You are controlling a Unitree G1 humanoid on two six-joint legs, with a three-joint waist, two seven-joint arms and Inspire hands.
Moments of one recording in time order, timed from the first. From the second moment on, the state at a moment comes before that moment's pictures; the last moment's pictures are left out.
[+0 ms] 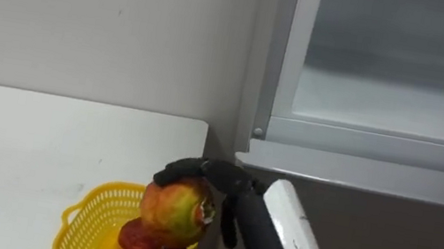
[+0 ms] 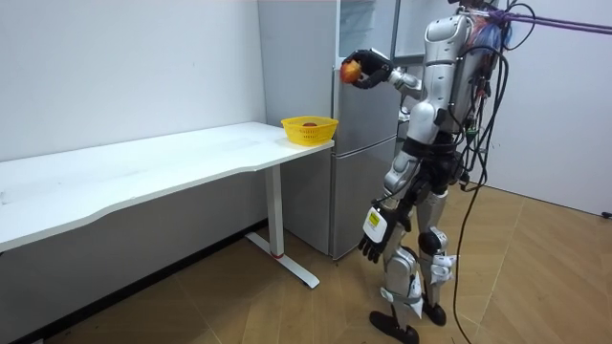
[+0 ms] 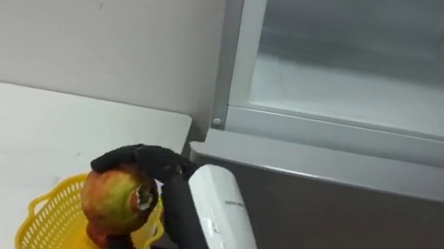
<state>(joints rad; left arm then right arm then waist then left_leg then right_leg) 0.10 0.24 -0.15 1.21 0.27 0.01 -0.10 -0.02 -0.31 0.45 -0.40 -0.52 -0.16 -0.16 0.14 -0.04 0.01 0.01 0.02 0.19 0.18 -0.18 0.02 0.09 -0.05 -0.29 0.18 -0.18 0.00</state>
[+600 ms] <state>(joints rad) 0.08 0.26 -0.18 1.20 0.28 0.02 -0.13 -0.14 -0.31 0.46 -0.20 -0.61 -0.14 -0.13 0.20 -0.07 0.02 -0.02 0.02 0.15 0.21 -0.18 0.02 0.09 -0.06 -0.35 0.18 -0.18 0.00</state>
